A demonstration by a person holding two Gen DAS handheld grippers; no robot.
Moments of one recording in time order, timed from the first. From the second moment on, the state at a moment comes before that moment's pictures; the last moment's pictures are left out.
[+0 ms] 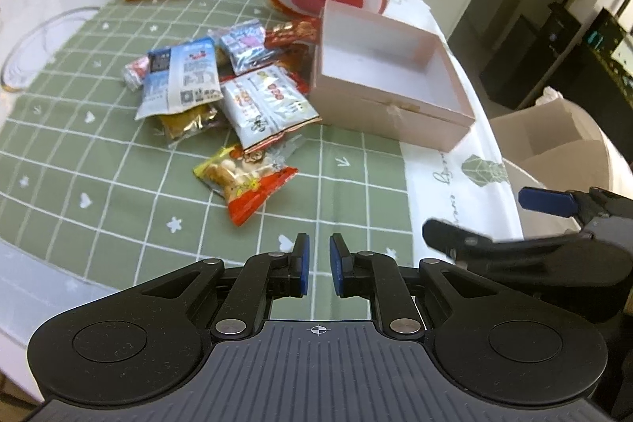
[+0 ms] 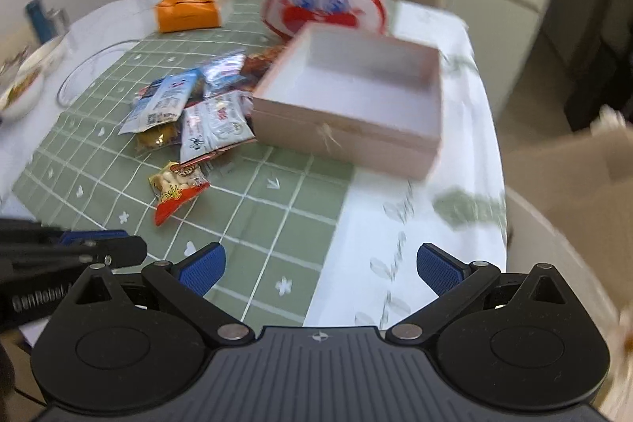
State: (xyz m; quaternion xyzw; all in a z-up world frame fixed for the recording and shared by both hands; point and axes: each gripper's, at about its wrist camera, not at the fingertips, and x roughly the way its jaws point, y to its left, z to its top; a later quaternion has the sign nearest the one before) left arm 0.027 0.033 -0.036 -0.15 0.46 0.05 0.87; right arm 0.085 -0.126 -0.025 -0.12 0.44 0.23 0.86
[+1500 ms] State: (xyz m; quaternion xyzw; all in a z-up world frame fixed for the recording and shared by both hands) left arm 0.050 0.151 -0.081 -0.21 0.44 0.01 0.87; right arm 0.116 -0.037 -0.087 -0.15 0.46 0.36 0.80
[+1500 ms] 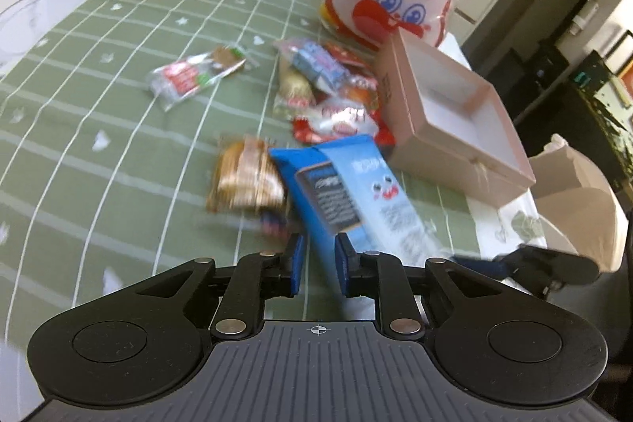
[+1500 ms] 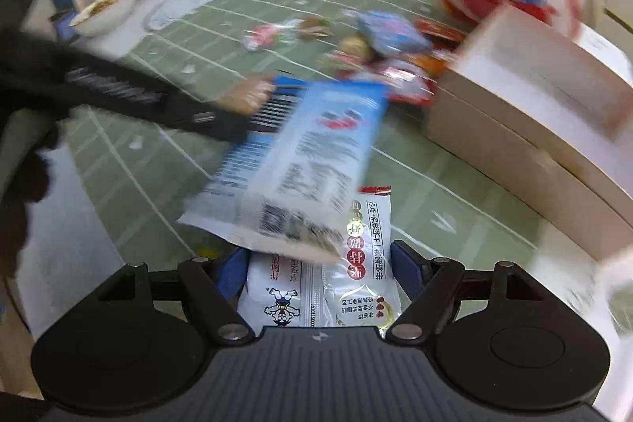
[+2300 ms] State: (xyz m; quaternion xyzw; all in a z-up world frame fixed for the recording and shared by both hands) left arm 0.007 0.043 -0.091 -0.13 0.49 0.11 0.85; right arm 0.098 -0.123 -0.111 -0.14 0.48 0.31 0.81
